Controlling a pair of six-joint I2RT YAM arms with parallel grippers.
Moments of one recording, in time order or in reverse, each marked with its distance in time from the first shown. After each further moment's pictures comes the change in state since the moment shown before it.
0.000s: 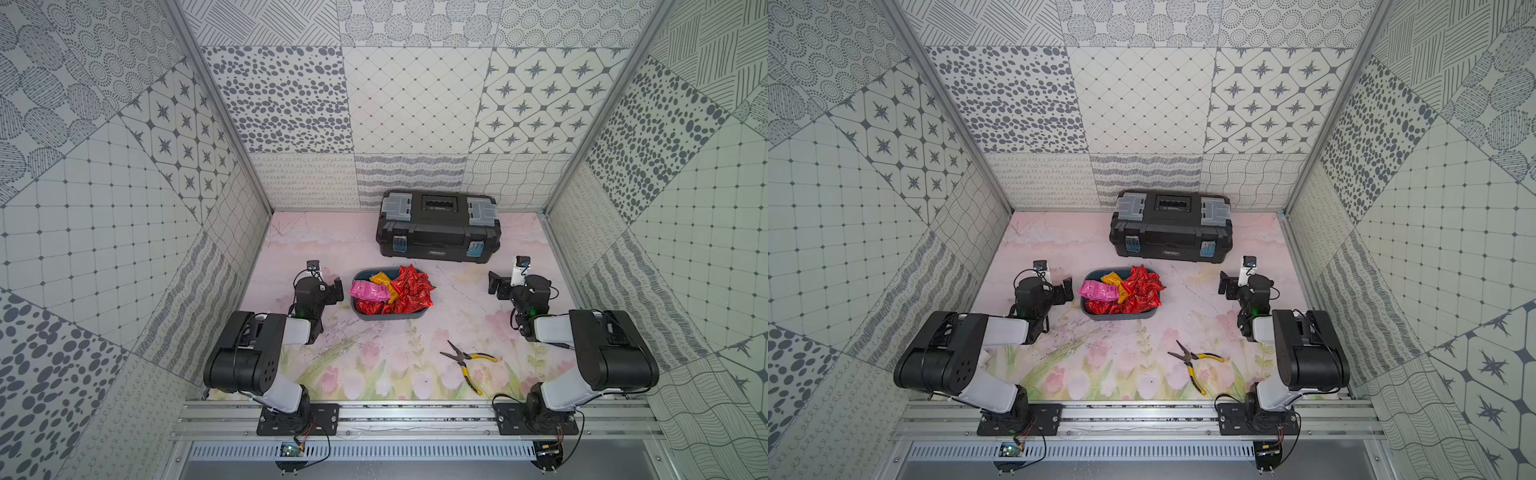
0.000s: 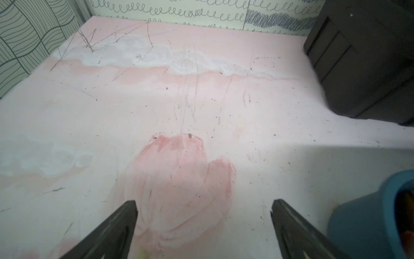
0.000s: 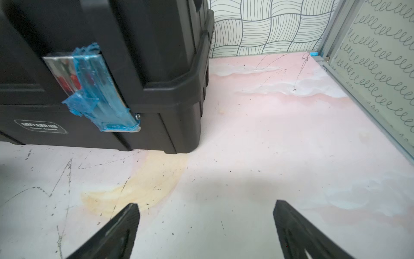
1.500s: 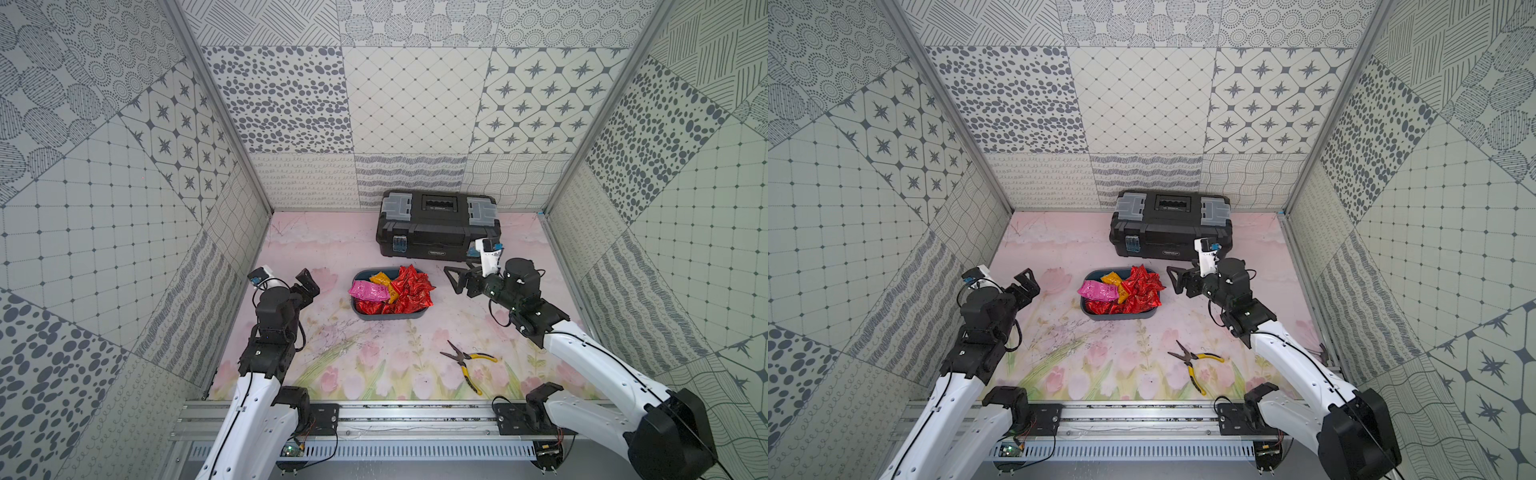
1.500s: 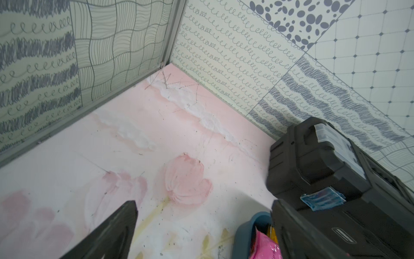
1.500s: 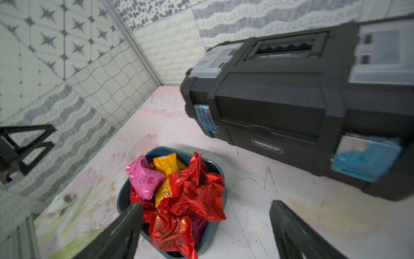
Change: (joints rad) left arm 0.025 -0.941 0.130 -0.964 -0.135 -0.510; right arm 0.510 -0.457 0.354 -0.765 -0.154 0.183
